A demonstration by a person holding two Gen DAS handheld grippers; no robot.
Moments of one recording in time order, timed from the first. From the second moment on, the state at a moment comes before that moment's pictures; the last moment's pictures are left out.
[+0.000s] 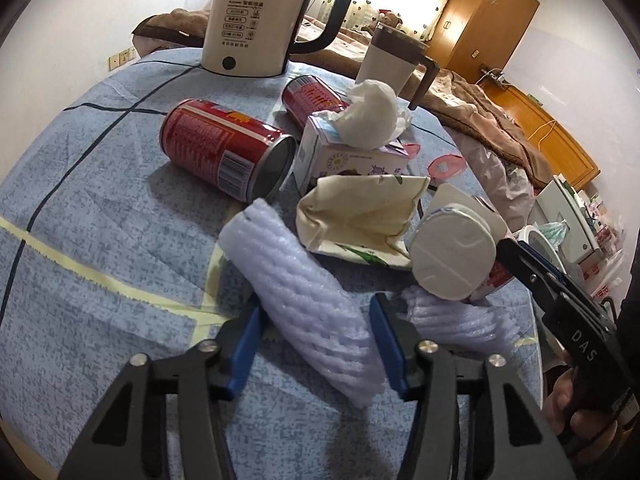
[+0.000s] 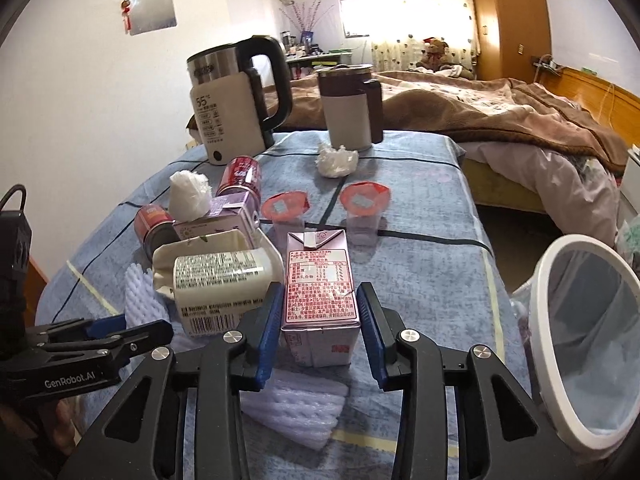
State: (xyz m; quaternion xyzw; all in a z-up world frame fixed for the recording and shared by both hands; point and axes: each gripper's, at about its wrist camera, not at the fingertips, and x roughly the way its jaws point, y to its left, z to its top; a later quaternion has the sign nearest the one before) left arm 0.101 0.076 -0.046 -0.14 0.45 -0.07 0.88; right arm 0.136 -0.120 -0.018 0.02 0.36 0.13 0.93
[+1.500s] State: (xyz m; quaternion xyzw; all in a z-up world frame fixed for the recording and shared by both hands) left arm 0.094 0.010 0.039 -0.07 0.36 -0.17 0.92; right arm 0.080 -0.200 0.031 0.07 0.29 0.06 0.95
